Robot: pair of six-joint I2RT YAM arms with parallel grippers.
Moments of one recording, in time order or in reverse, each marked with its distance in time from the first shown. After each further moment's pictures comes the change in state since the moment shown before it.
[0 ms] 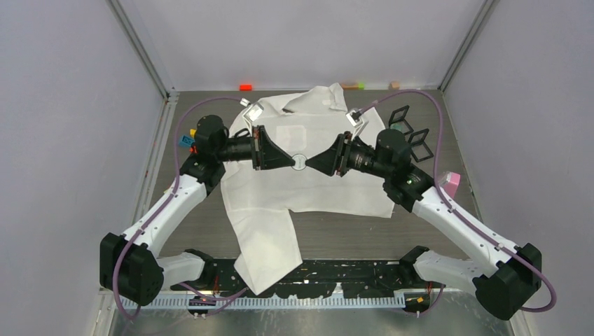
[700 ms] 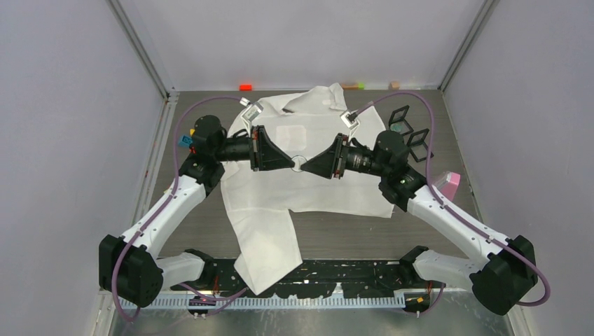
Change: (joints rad) left arm 0.000 -0.012 0.000 0.041 0.058 -0.023; right arm -0.005 0.021 -0.063 0.200 -0.175 0.082
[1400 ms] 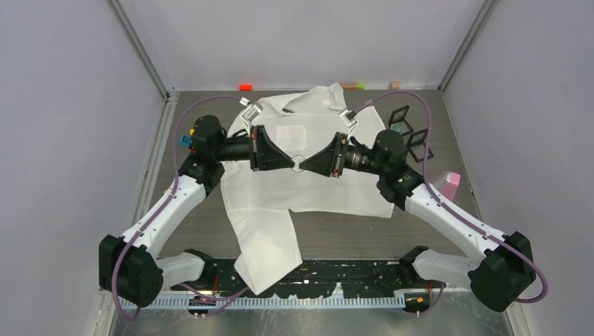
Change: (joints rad) left arm -0.001 0.000 0.000 0.019 0.011 -0.008; right arm 0.000 0.028 -0.001 0.074 -0.022 0.048
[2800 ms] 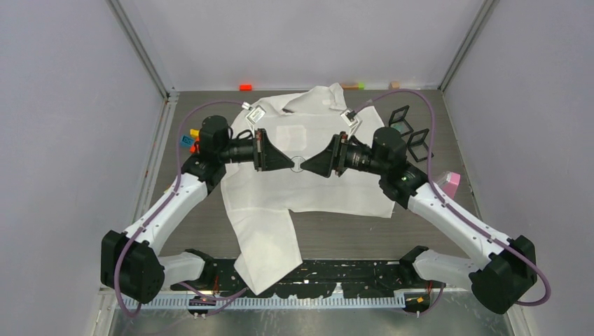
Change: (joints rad) left arm 0.002 0.026 0.001 -0.181 -0.114 0.088; right arm -0.003 0.018 0.047 -0.189 0.072 -0.079
